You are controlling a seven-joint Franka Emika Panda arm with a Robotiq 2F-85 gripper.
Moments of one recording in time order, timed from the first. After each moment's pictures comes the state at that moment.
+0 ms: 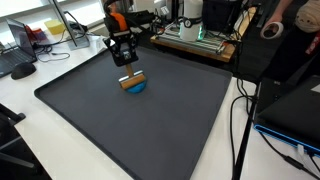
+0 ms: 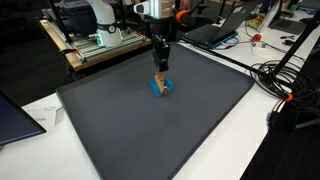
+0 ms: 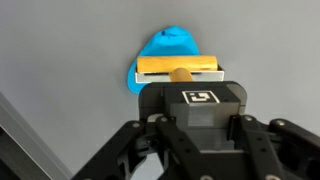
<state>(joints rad) 0.02 0.20 -0.09 -2.17 -0.03 2.44 1.95</state>
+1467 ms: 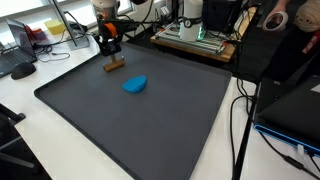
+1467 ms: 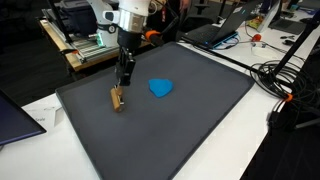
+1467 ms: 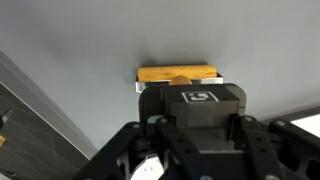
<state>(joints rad) -0.01 0.23 -0.24 -2.21 -0.46 2.45 2.01</state>
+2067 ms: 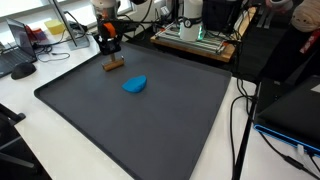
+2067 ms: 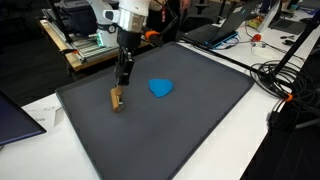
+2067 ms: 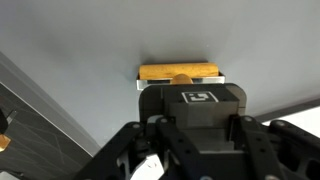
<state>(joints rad) 0.00 0.23 -0.25 -2.21 -0.49 2.43 2.06</state>
